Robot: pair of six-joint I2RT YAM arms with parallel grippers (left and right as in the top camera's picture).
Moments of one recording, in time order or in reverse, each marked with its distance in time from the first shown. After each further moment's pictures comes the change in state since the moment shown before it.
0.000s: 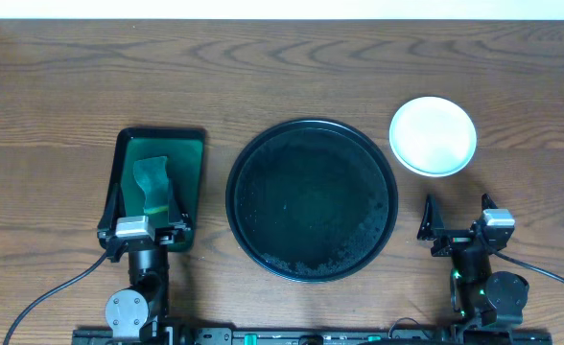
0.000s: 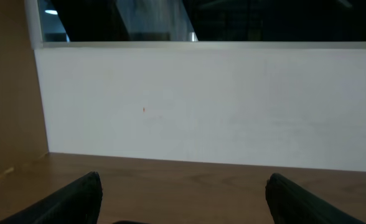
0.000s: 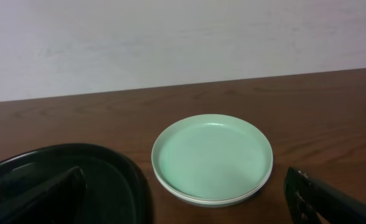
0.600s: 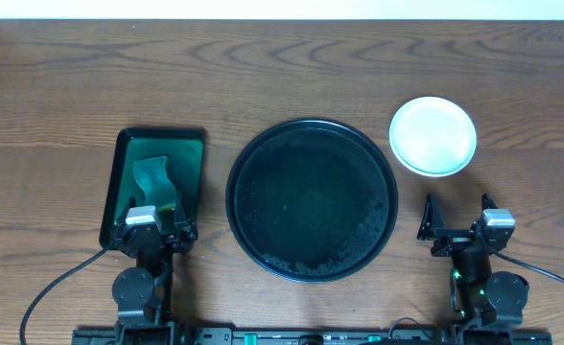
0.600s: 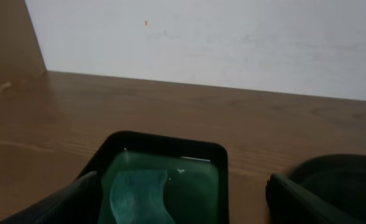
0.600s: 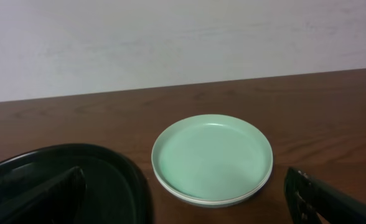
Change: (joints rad) left arm 0.033 0.000 -0.005 -0.327 0.016 -0.061; right arm 0.000 -0.001 0.000 0.000 0.000 0.000
